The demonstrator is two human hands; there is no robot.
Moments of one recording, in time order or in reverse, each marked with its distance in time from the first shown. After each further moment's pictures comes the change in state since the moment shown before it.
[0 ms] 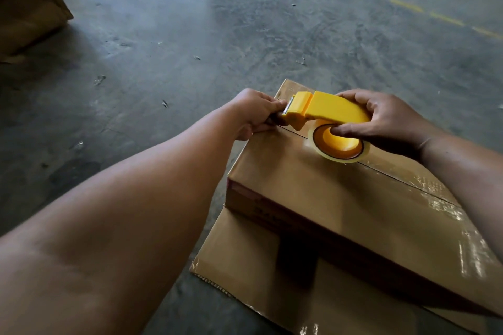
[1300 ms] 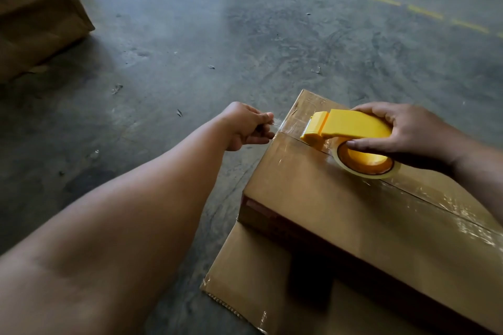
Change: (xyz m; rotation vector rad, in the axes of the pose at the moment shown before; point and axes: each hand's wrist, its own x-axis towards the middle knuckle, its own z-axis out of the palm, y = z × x) left_hand 0.021 -0.017 -0.046 -0.046 0.057 -0.052; right_hand 0.012 -0.008 -0.001 -0.304 -0.036 0.020
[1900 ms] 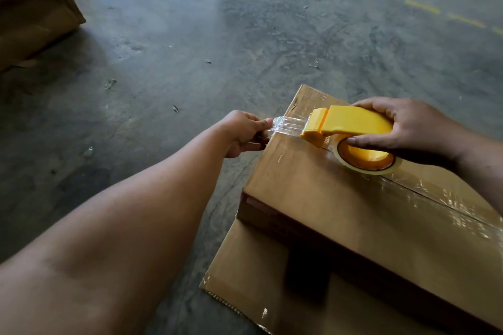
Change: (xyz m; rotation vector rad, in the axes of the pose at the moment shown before) left_hand 0.008 -0.024 0.001 0.013 -0.049 -0.040; right_hand 0.000 -0.003 0.000 -0.063 -0.011 0.007
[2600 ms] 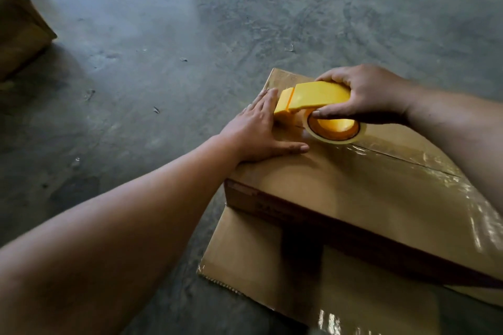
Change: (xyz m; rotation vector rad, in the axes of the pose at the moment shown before) left_hand -0.042 -0.007 0.060 1.178 -0.019 0.613; right_hand 0.001 0.003 -0.001 -0.059 0.004 -0.022
